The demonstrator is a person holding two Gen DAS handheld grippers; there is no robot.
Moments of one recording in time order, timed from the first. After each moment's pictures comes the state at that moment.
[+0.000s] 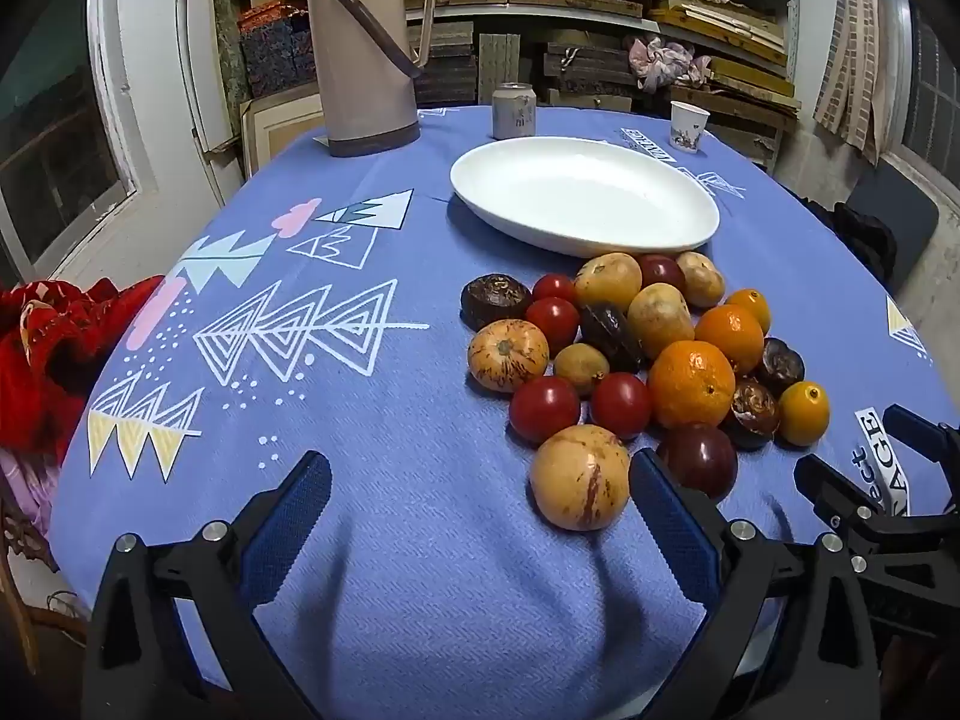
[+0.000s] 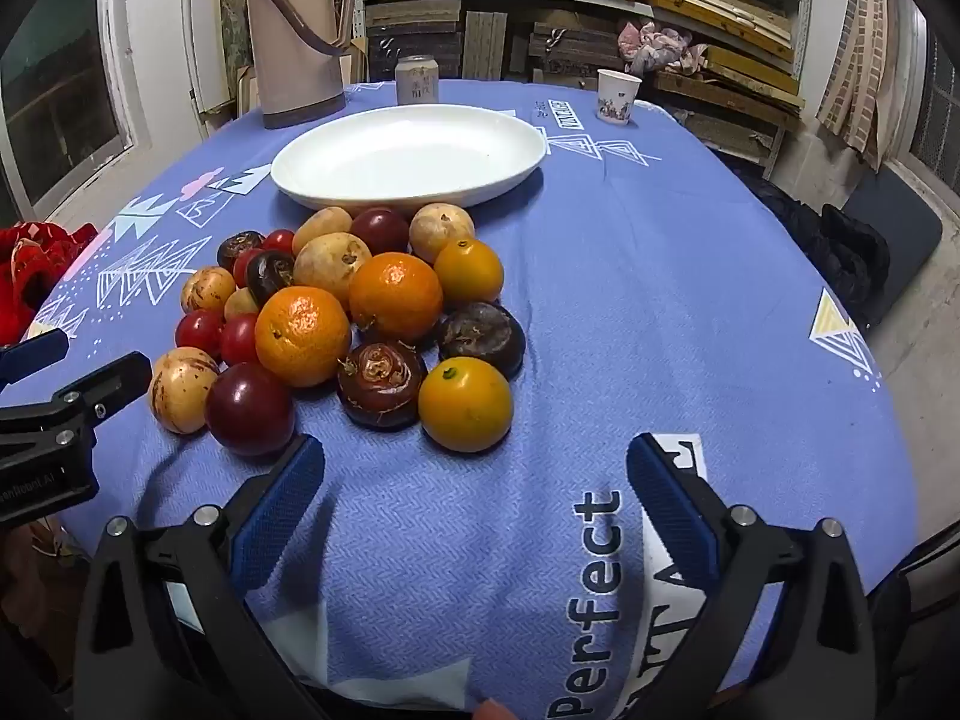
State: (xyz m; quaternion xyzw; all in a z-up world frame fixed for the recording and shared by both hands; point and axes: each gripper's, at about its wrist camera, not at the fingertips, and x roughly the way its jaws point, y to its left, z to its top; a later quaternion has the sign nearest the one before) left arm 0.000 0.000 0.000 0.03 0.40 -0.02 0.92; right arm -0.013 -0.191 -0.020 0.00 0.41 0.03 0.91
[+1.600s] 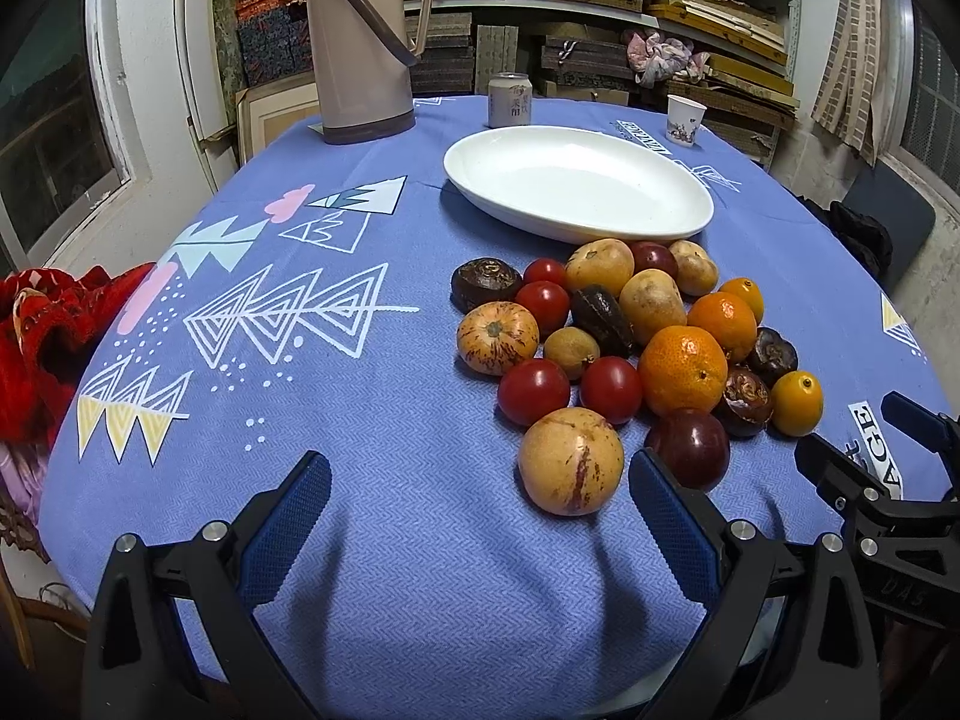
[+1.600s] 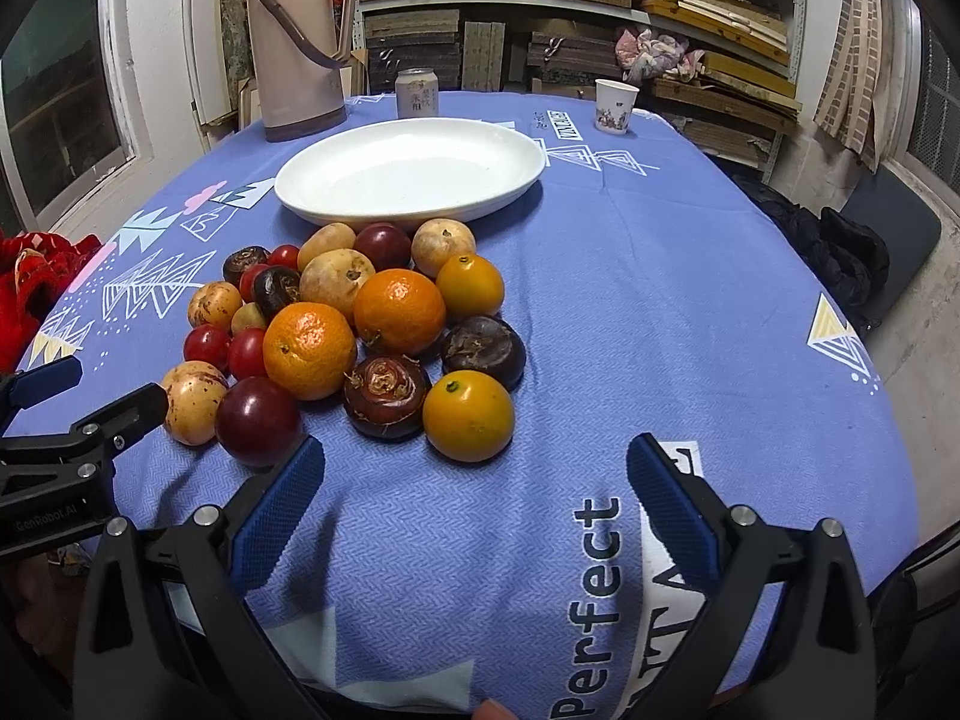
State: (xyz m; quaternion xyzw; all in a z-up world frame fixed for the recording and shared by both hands) left arm -0.002 0.000 -0.004 0.03 0.41 -0.02 0.91; right arm -0.015 -0.189 -0.015 0.00 0.40 0.02 0.92
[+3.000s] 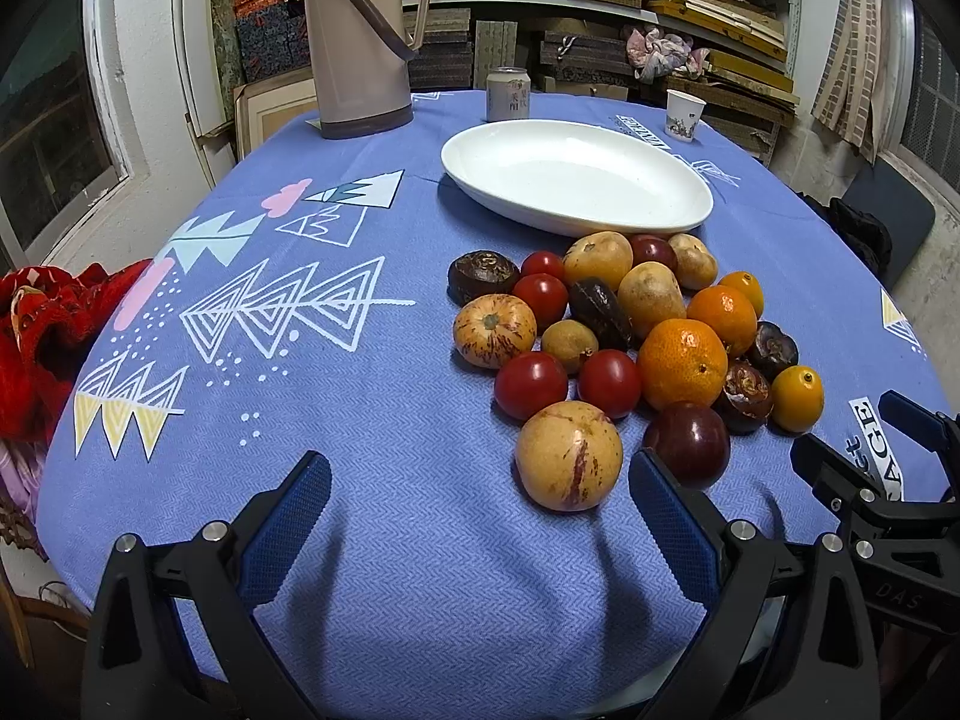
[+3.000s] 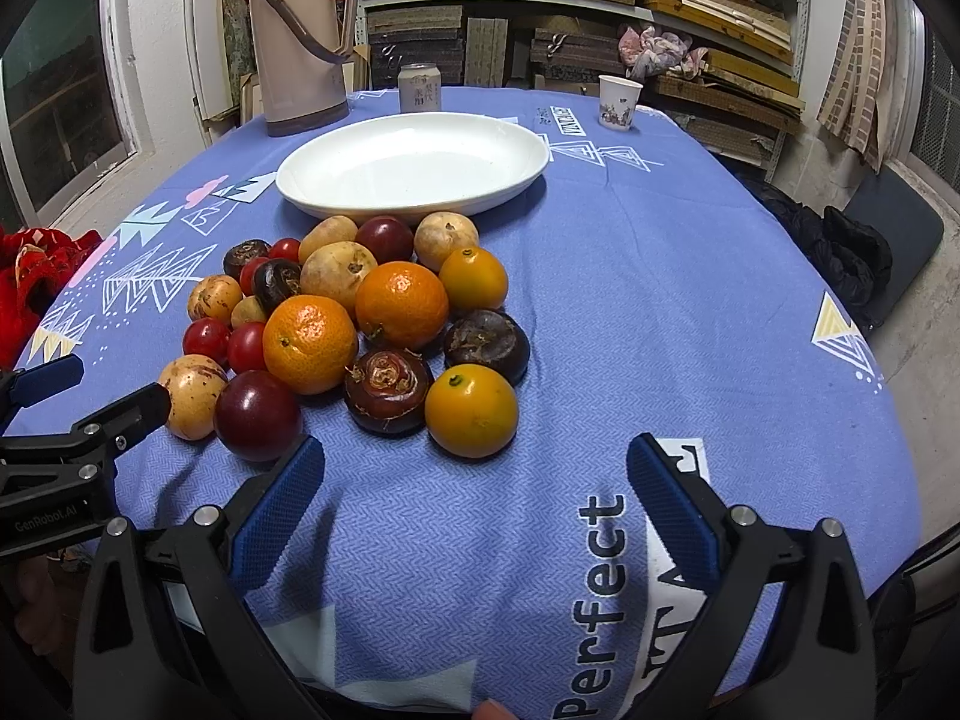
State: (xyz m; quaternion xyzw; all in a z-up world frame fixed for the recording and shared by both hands) left arm -0.003 -0.002 -0.008 0.02 0.42 -0.02 0.91; right arm -0.015 -0.186 -0.019 0.00 0.40 0.03 0.92
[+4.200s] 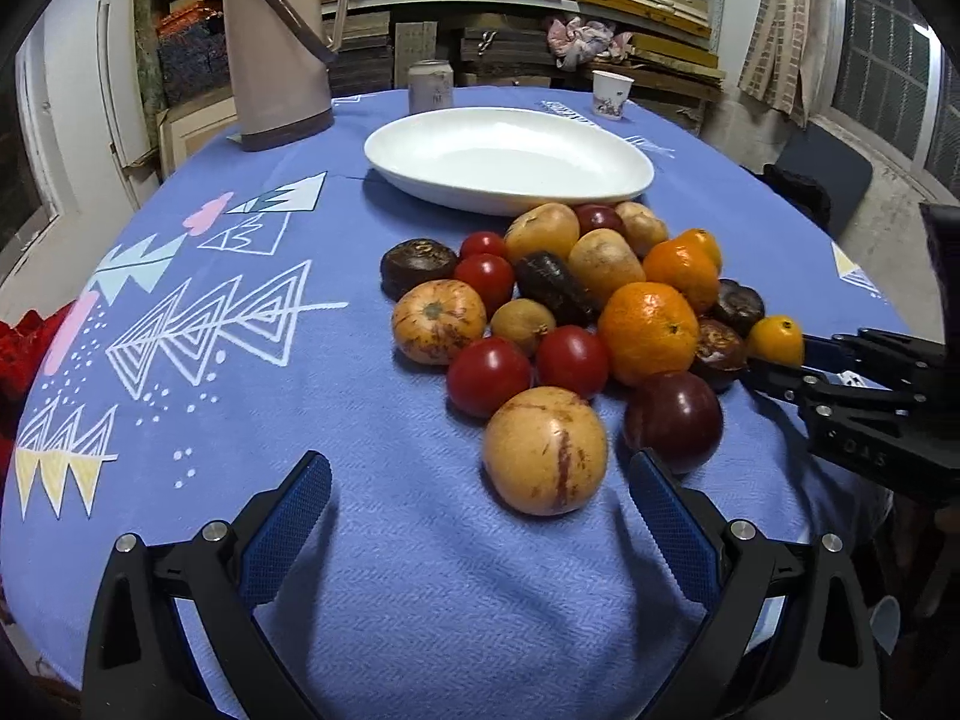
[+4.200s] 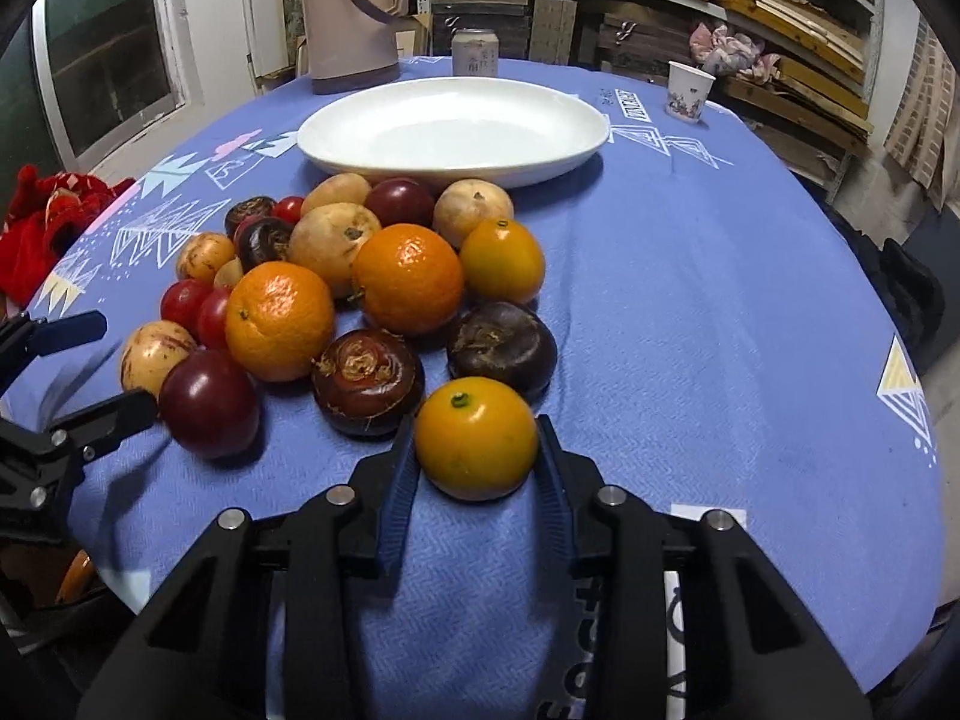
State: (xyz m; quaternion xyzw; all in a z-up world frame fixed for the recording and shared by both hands) left arm 0.009 0.000 -0.025 0.05 0.41 -0.12 0.90; right arm 0.021 -0.201 -0.045 -0.03 0.42 0.10 0.90
